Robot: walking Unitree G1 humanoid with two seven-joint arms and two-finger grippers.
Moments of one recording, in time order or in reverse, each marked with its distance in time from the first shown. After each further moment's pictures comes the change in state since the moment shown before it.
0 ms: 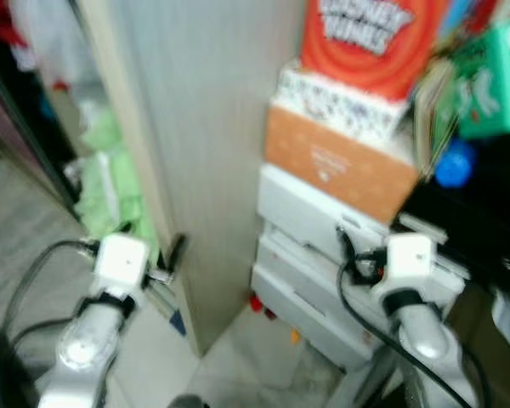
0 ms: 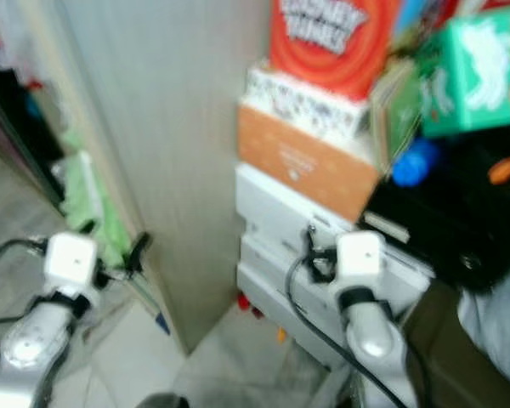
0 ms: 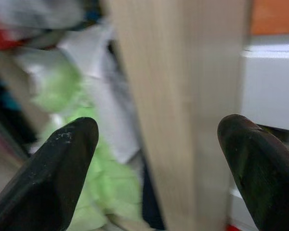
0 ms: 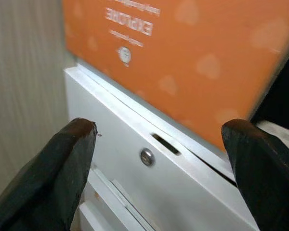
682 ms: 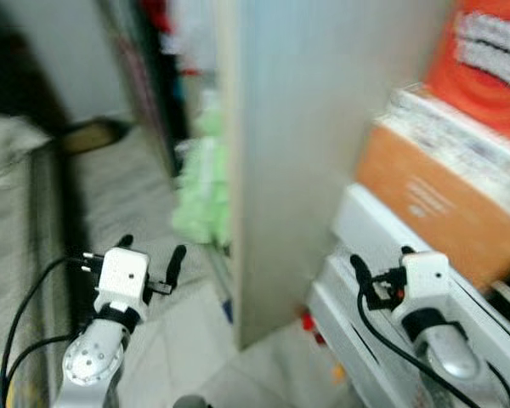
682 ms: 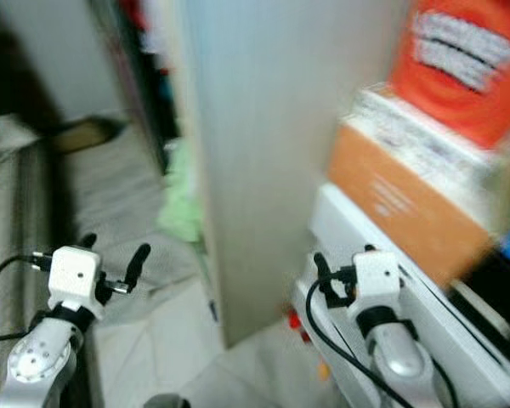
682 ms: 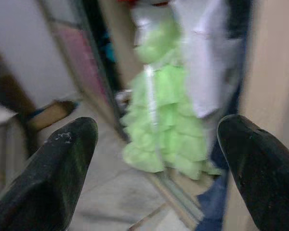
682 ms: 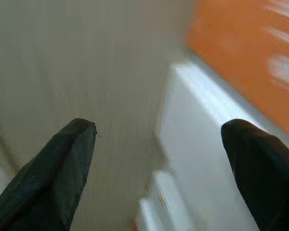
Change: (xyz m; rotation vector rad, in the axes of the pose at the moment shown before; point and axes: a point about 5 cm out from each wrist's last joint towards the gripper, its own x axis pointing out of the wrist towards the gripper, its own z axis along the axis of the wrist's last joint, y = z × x) left arm -0.010 -0.003 -0.007 -0.011 0.031 0.032; right arm -0.016 -0.014 -0.014 0.014 0.091 0.076
